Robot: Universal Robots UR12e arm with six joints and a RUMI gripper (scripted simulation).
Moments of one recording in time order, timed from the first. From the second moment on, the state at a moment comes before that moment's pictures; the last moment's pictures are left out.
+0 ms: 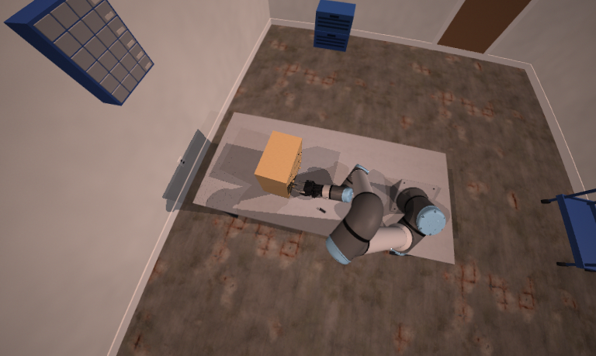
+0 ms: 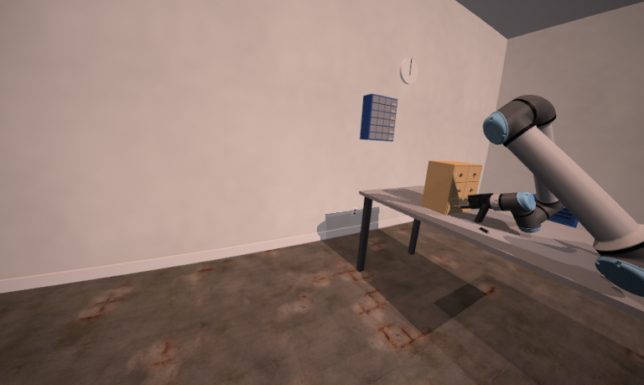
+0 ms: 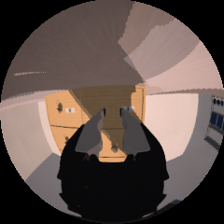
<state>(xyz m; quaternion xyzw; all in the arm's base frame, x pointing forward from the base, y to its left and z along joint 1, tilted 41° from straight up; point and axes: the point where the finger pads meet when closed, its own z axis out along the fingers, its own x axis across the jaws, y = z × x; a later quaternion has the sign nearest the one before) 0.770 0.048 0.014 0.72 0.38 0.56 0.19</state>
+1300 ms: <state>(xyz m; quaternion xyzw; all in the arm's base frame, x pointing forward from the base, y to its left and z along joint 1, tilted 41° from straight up) 0.723 0.052 0.016 0.72 0.38 0.56 0.19</state>
